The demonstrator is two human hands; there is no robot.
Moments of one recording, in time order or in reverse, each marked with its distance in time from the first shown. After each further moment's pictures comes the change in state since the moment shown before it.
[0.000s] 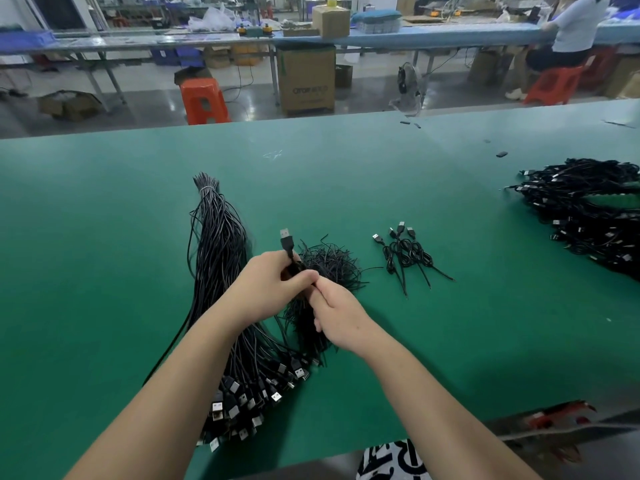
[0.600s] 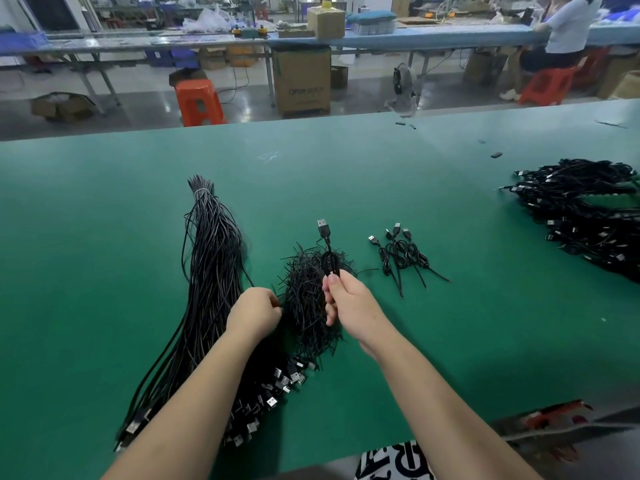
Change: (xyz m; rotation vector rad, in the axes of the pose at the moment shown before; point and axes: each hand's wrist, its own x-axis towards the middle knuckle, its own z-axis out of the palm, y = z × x) left_hand 0.016 -0.076 0.073 0.165 -0.082 -0.408; right_hand 0.004 0.017 -0.016 0.304 0.162 0.177
